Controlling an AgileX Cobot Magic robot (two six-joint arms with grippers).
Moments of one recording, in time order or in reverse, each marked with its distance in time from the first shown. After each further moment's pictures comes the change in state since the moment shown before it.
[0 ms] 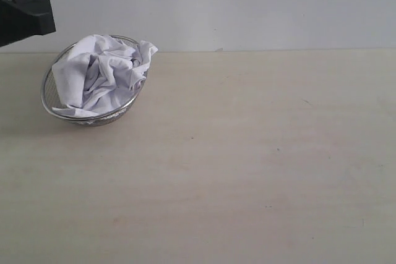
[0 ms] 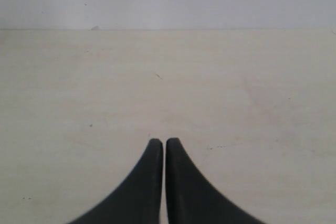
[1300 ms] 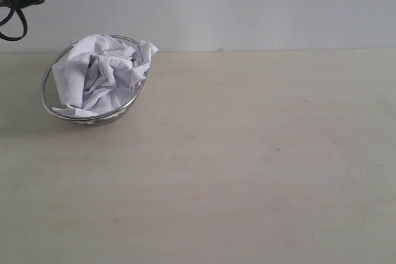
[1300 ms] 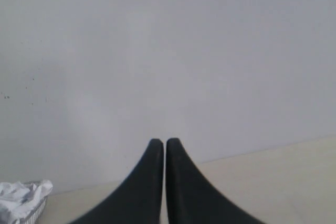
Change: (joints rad) left arm 0.000 0.313 -0.415 0.020 0.248 -0.057; right arm 0.000 0.000 0.000 0.066 -0.459 0.188
